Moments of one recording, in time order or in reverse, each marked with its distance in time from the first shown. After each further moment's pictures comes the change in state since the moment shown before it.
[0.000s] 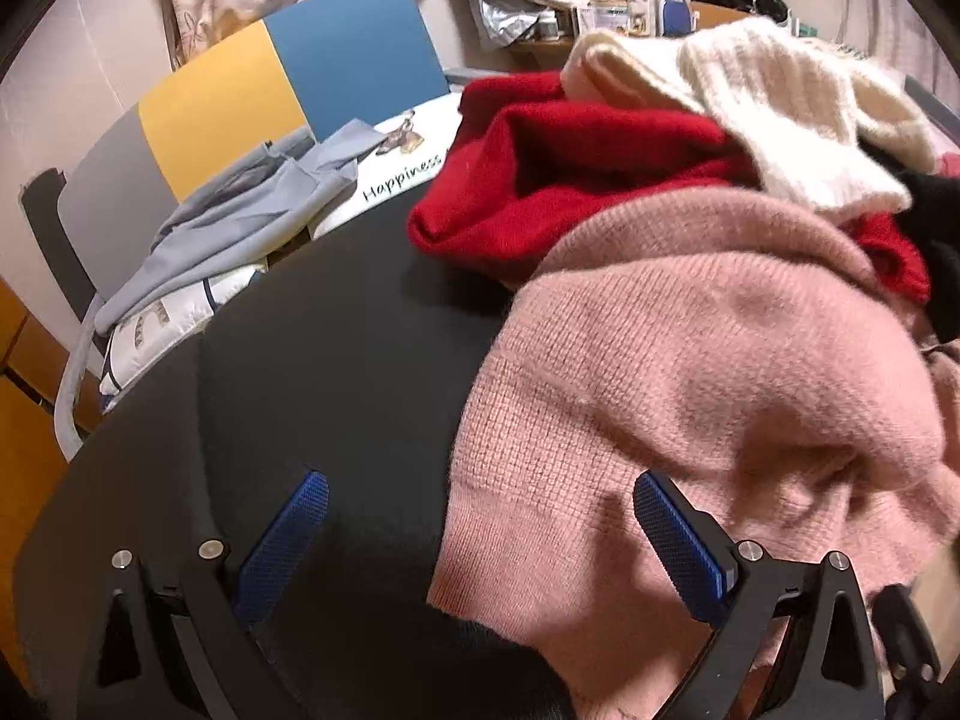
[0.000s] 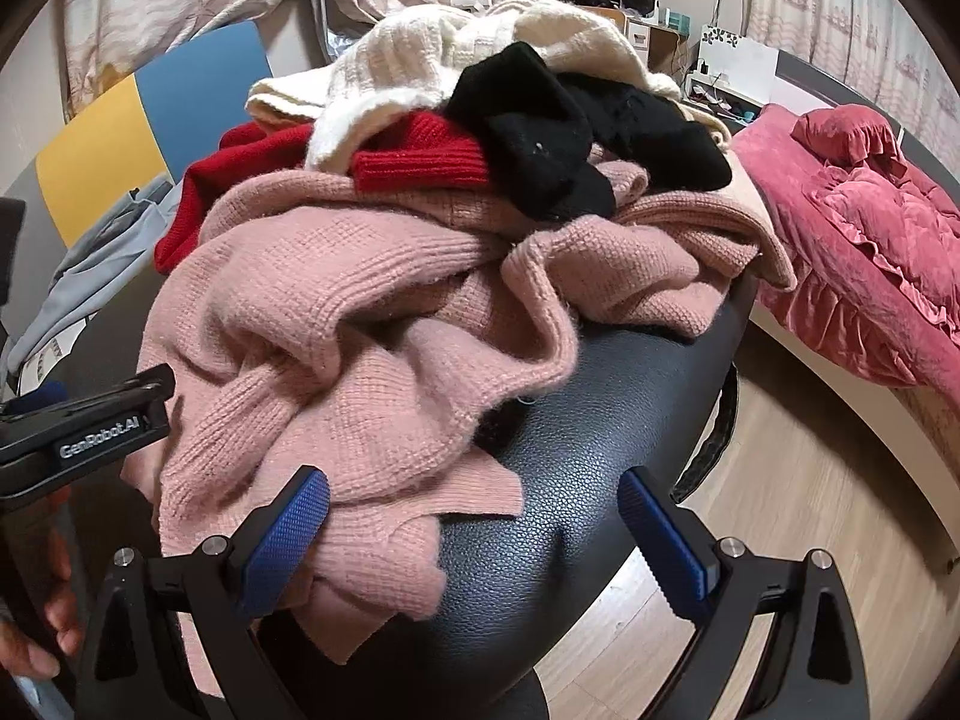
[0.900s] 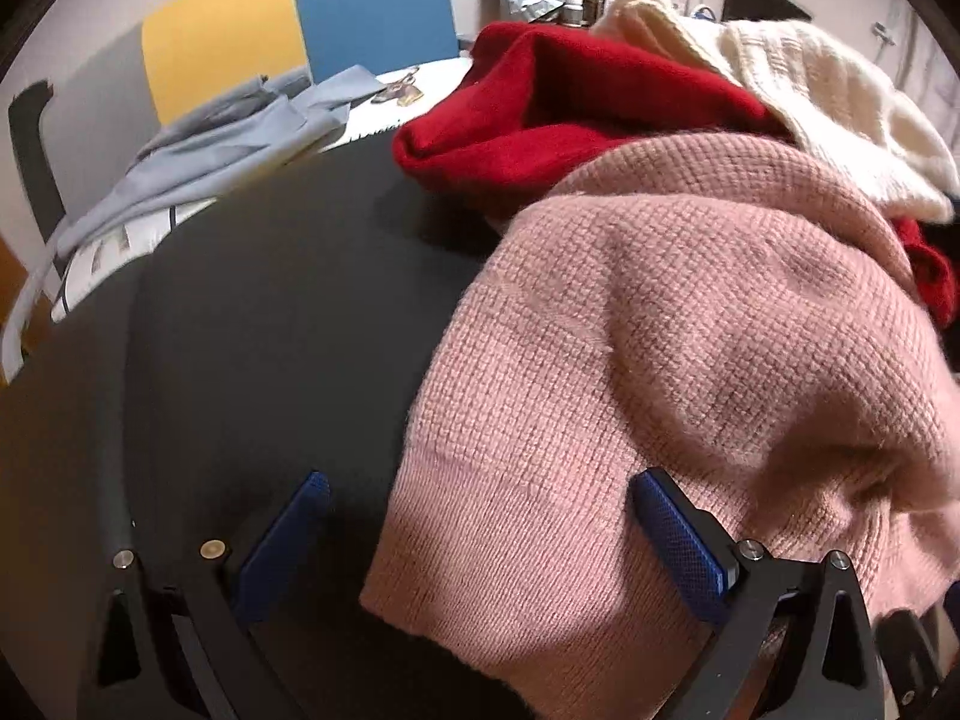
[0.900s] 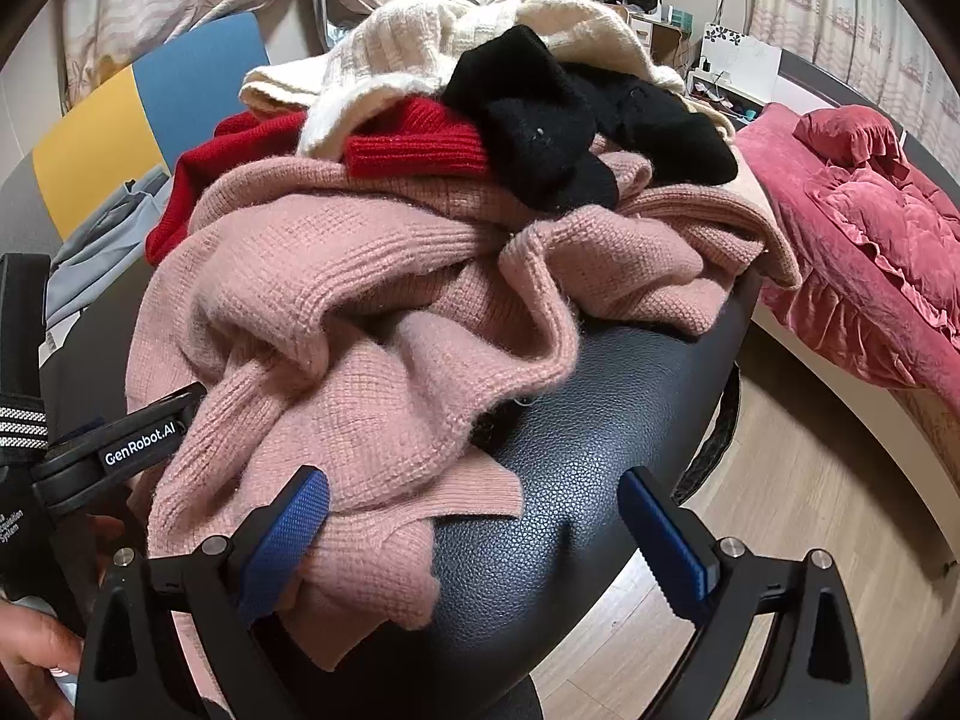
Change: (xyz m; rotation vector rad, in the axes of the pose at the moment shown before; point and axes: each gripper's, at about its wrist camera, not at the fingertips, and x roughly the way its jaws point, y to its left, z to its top) left arm 0.023 0.000 -0.020 -0.127 0.019 -0.117; right arm 0.010 0.002 0.003 -0.013 0.014 -0.010
